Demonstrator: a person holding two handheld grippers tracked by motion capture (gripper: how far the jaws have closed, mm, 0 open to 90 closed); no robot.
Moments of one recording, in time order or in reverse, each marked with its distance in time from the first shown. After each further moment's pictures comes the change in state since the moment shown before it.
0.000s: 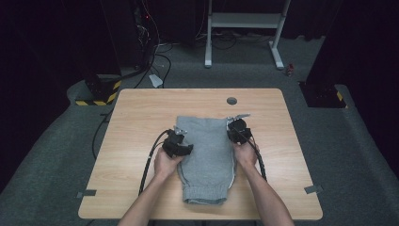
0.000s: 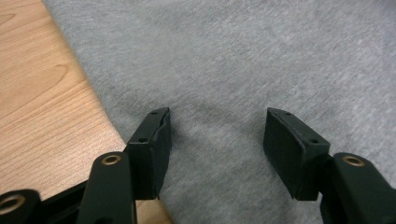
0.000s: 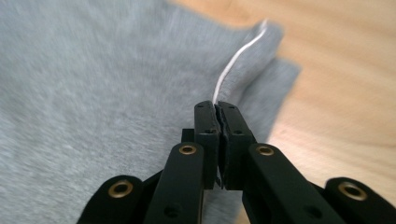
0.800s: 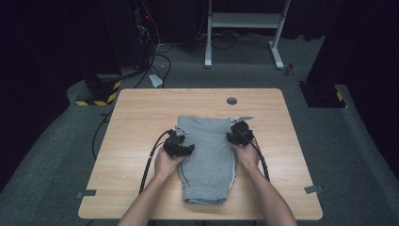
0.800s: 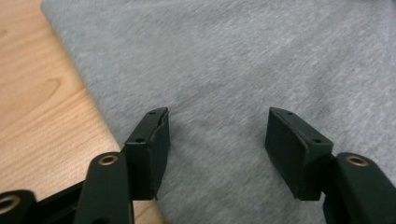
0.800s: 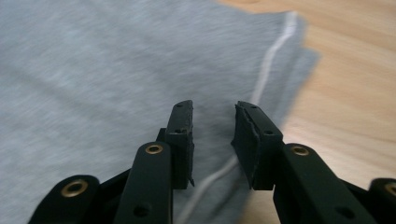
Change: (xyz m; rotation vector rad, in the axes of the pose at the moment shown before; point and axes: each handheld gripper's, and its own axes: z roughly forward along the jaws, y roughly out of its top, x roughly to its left) left arm 0.002 -0.002 0.003 -0.034 -0.013 0.032; right arm -0.013 -0.013 0.013 -0.024 0.013 -0.011
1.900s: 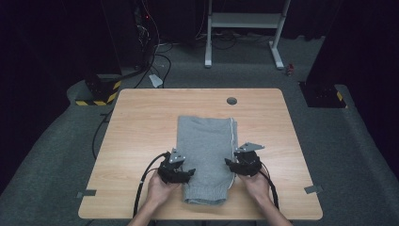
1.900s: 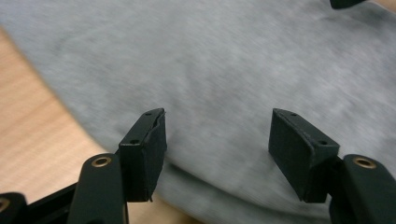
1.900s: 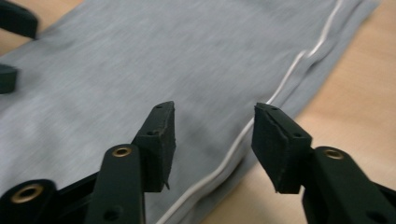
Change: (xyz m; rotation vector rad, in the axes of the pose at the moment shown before) left arm -0.056 -0.053 -0.067 -0.027 -0.146 0.084; right arm 0.041 -0.077 -0.083 -0.076 0.181 -0.084
